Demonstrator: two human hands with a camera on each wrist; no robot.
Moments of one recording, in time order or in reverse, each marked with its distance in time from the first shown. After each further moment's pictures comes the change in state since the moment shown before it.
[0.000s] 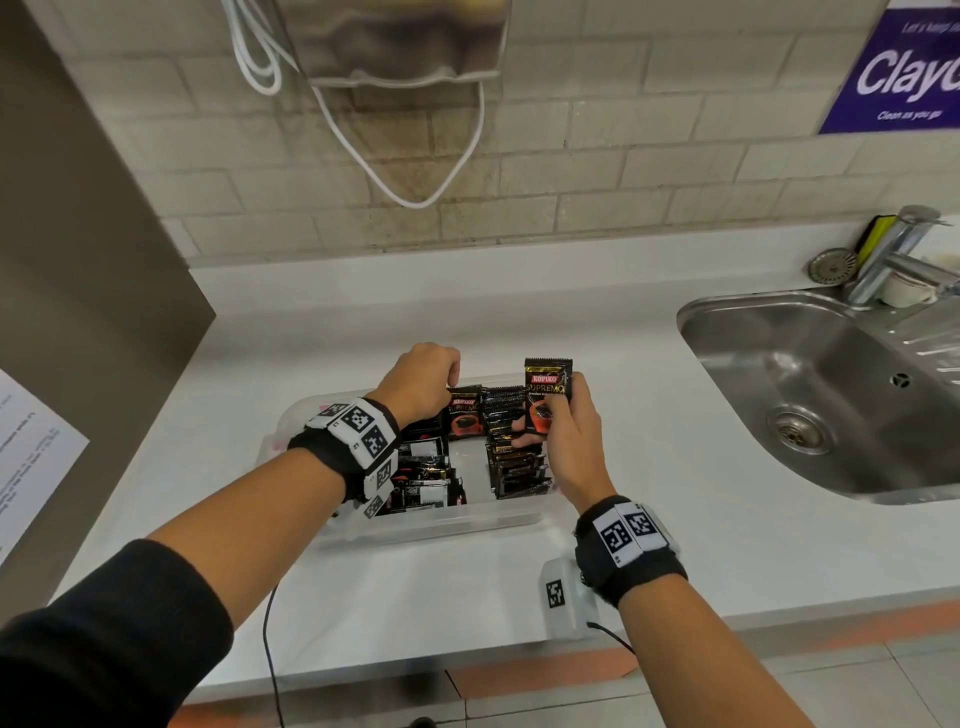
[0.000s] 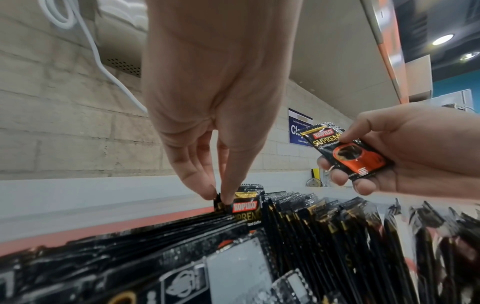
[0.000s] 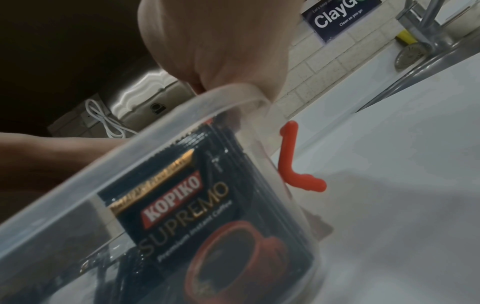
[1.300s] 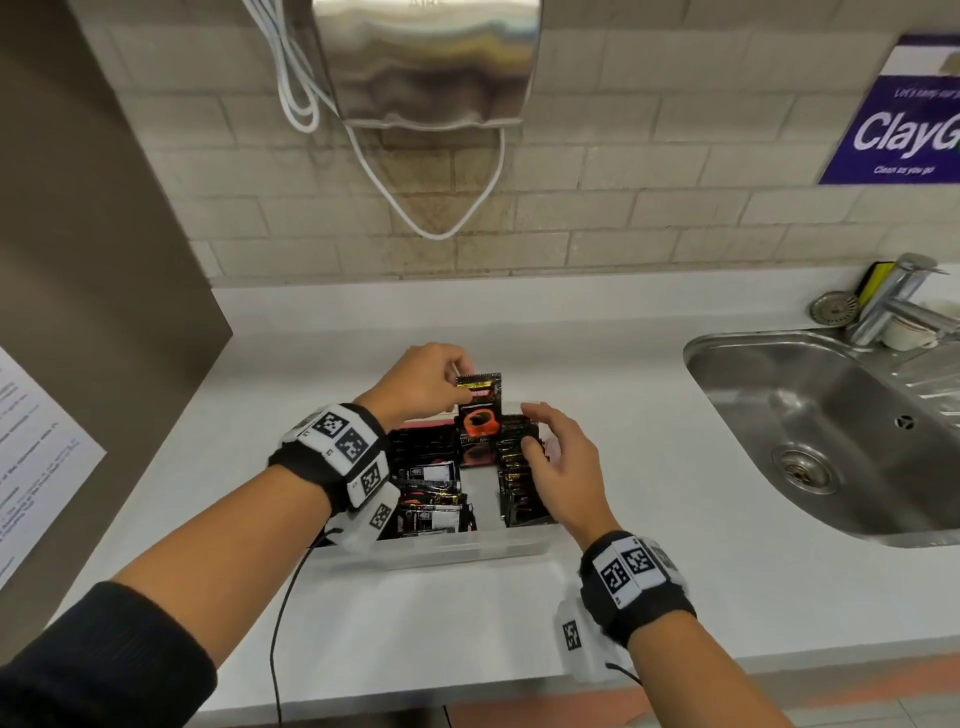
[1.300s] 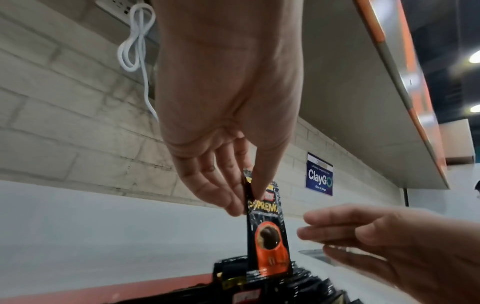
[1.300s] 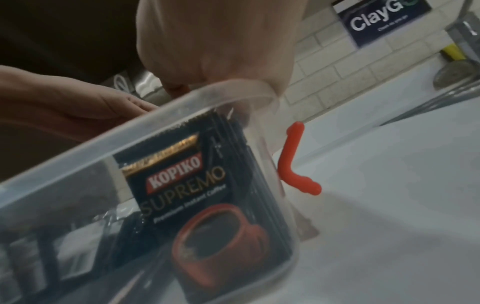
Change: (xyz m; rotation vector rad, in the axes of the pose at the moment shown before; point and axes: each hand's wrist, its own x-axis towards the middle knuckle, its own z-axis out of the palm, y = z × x) left_hand -0.011 -0.007 -0.037 -0.372 0.065 0.041; right_hand -0.006 0.004 0.003 -0.487 -0.087 -0.213
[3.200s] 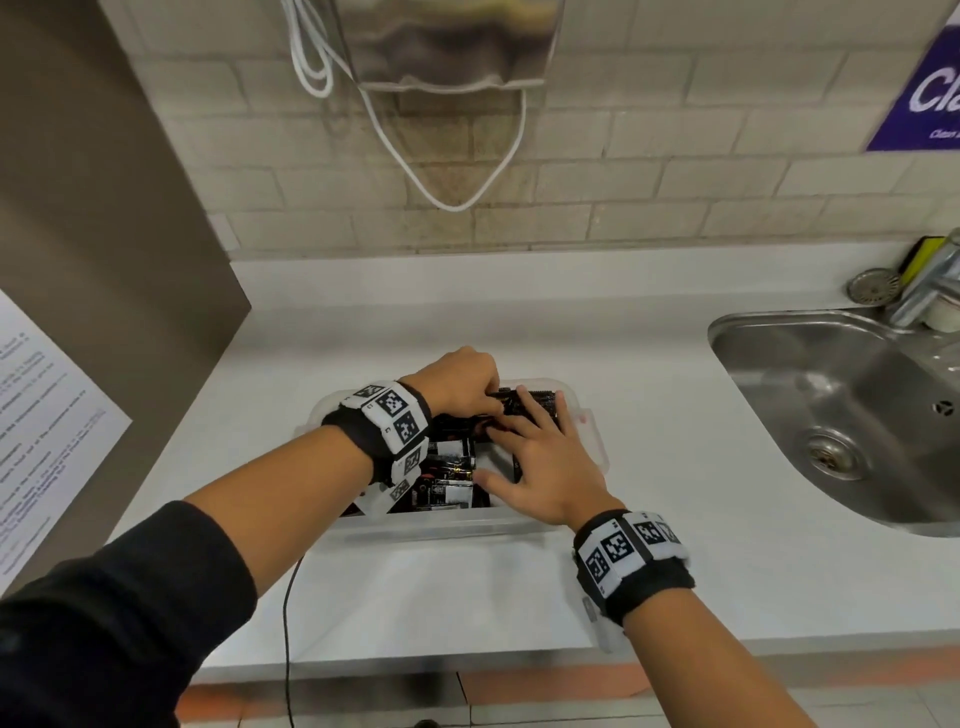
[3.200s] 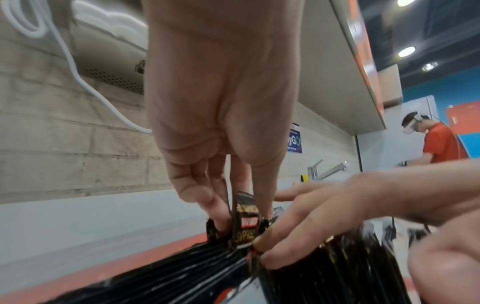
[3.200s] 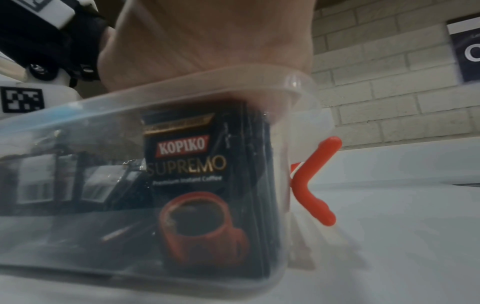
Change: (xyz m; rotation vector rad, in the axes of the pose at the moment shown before) left_hand 0.005 0.009 0.028 0.451 -0.264 0.051; right_hand 0.001 0.004 0.019 -0.781 -0.480 -0.330
